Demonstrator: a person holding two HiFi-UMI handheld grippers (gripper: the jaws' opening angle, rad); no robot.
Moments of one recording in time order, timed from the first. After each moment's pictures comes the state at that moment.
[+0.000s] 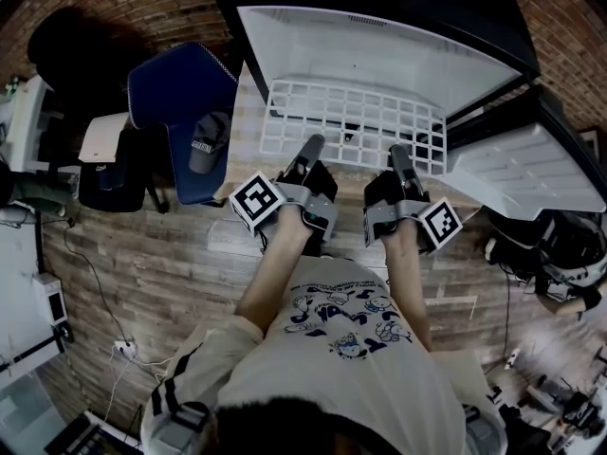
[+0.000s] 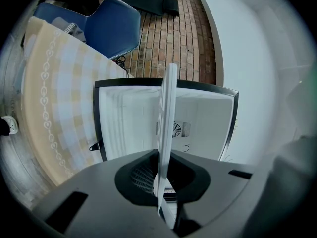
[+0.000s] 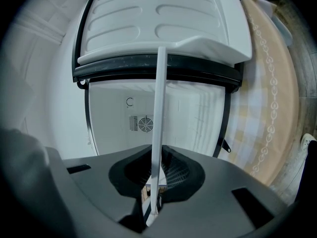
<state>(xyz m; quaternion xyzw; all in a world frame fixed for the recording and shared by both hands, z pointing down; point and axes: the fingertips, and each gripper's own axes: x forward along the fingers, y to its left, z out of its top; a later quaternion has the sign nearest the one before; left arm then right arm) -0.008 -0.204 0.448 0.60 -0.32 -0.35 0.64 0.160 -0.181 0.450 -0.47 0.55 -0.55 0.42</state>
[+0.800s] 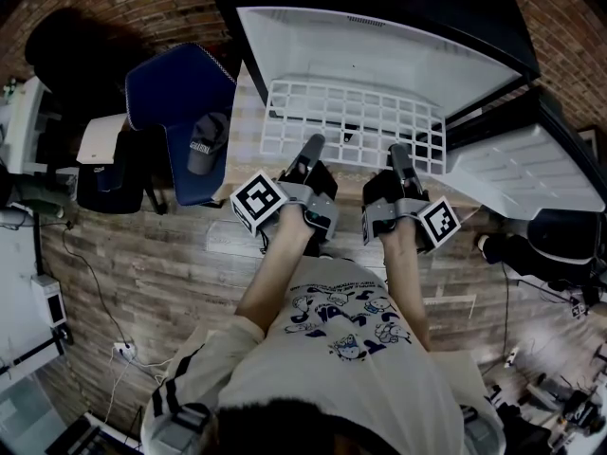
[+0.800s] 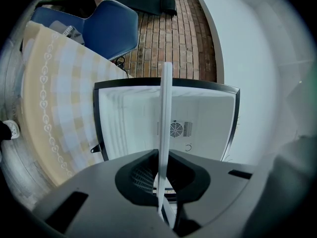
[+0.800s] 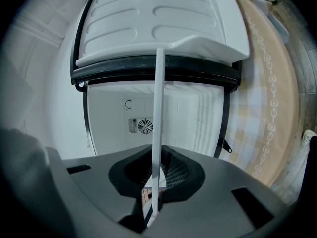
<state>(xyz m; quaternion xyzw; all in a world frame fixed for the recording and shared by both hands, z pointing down) -0.006 -0.208 0.451 0.61 -0.33 -0.34 0.64 0.162 -0.184 0.454 -0.47 0.54 -0.55 0.43</state>
